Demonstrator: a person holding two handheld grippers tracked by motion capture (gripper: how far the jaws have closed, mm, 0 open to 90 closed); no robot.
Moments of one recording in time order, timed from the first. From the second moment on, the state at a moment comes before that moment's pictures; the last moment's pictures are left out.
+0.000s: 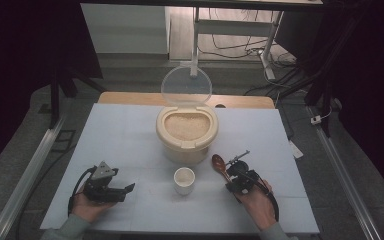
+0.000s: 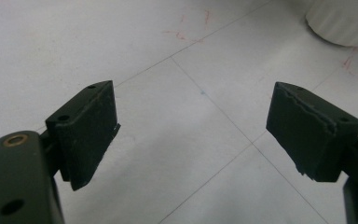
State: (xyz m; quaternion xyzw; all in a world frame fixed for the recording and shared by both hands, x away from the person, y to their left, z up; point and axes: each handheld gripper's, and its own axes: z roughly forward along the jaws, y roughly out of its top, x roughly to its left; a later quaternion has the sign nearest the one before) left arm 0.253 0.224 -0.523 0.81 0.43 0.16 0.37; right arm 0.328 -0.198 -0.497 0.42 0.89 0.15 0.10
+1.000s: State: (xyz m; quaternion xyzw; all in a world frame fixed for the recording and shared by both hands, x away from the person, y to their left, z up) left arm 0.253 0.225 -0.525 0.81 0.43 0.16 0.37; right arm 0.331 -0.212 -0.487 0.42 0.88 0.18 0.08
